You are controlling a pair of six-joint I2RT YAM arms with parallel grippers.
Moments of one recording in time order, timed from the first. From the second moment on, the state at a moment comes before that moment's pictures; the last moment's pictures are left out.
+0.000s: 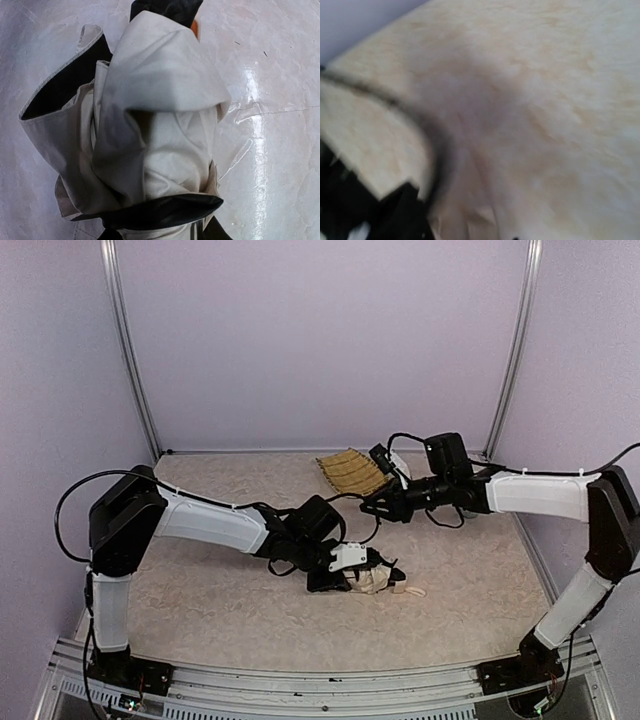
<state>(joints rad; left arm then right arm) -1.00 2.06 1.31 -0.21 0.21 0.60 0.55 1.66 1.09 -0.01 -0.69 -0.08</state>
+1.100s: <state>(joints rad) -0.83 2.24 1.59 -0.61 0.65 0.52 0.96 1.71 0.77 0.16 0.08 -1.06</state>
